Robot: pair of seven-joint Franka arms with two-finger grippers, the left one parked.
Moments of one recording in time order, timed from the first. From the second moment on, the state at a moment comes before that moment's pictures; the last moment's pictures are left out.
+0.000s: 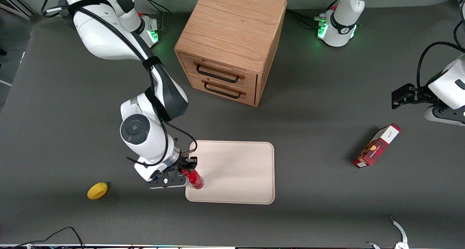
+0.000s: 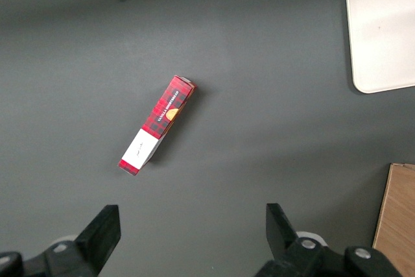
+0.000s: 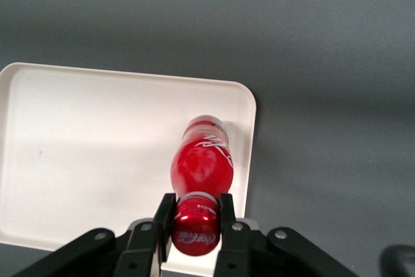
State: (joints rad) arm 0.38 0.80 0.07 -1.10 -0.04 2.05 0.40
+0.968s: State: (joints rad) arm 0.38 0.83 0.07 -1.09 -0.08 2.07 0.40
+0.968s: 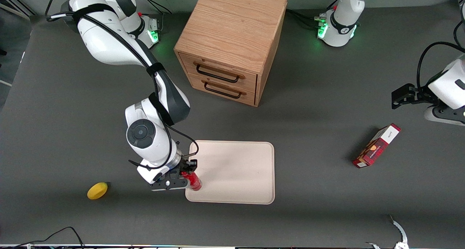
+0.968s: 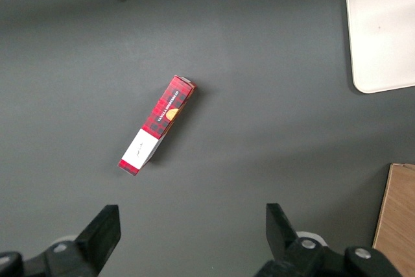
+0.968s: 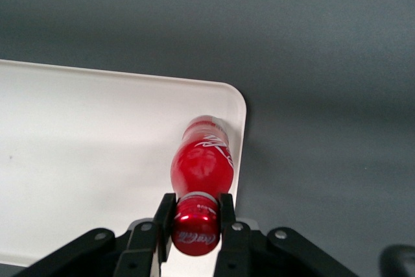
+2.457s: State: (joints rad) arm 0.32 0.62 0.06 -1.25 -0.08 2.01 0.33
